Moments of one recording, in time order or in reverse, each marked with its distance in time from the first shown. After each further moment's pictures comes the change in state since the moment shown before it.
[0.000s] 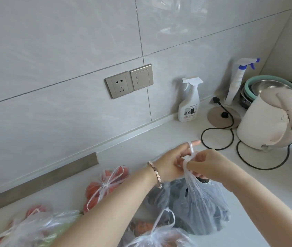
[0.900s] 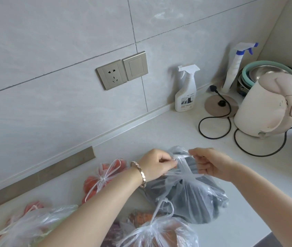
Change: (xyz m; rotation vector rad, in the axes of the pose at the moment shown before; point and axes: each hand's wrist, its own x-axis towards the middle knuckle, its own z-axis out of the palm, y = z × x) left_hand -0.028 -0.031 -0.017 0.308 0.070 -0.147; right_hand 0.054 0.063 -0.002 0.654 -0.226 0.136
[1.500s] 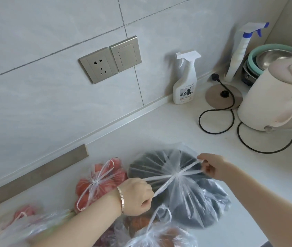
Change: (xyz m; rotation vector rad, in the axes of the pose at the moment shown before) left_hand -0.016 -0.087 0.012 0.850 -0.272 0.374; right_hand 0.068 0.040 -0.042 0.205 0.416 0.214
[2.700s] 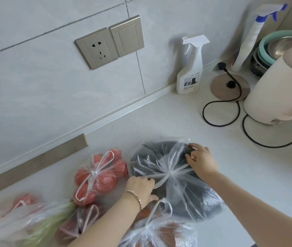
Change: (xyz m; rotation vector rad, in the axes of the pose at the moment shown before) left_hand 0.031 0.014 0.045 0.060 -0.227 -0.457; right_hand 0.031 0.042 0.023 -1.086 0.156 -0.753
